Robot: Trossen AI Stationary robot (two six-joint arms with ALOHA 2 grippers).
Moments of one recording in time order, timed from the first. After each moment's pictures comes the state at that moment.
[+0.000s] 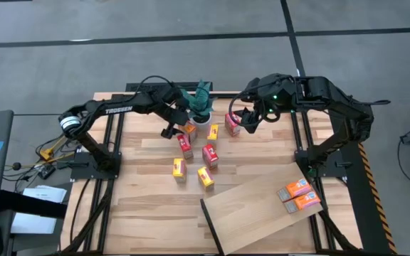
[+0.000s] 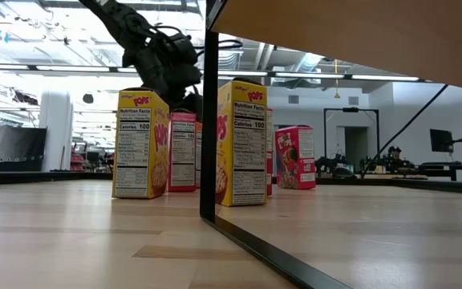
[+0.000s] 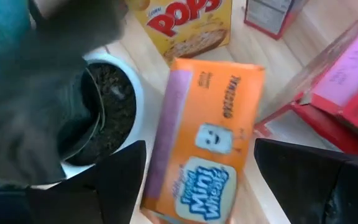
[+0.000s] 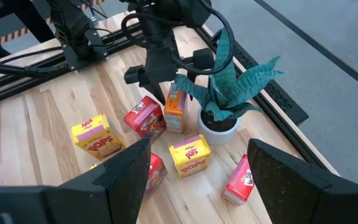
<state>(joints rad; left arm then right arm) 0.57 1.60 1.08 -0.46 0.30 0.95 -0.07 1.49 2.01 -1.22 0.29 0.33</state>
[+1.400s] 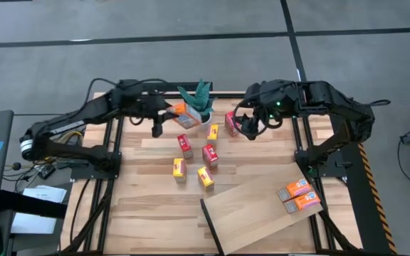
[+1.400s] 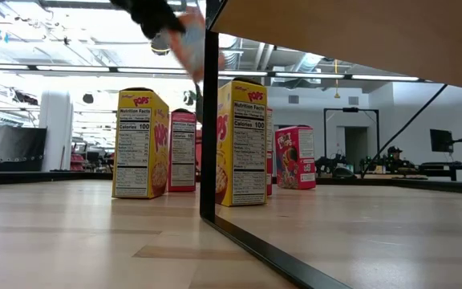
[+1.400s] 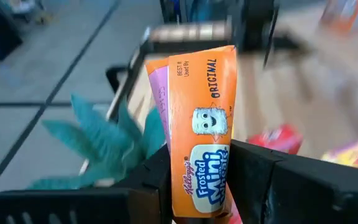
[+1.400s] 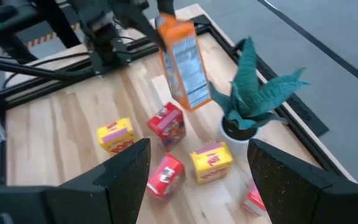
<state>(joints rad) 0.41 1.06 1.08 -0.38 0.15 0.21 0.01 1.49 2.01 -1.17 0.29 0.35</state>
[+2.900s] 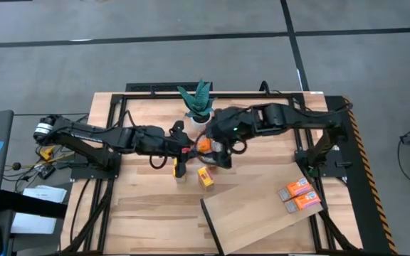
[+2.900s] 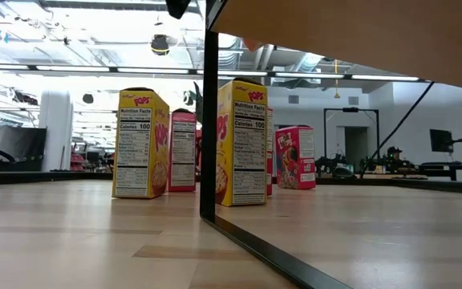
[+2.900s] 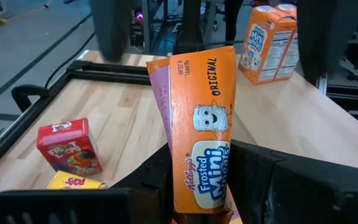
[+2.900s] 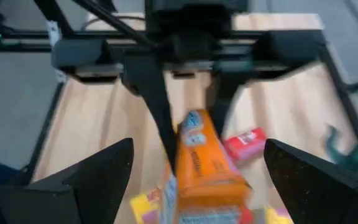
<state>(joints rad) -0.14 1.29 1.09 -0.05 -0.24 -0.11 0.09 1.74 2.01 -0.97 0.03 0.08</state>
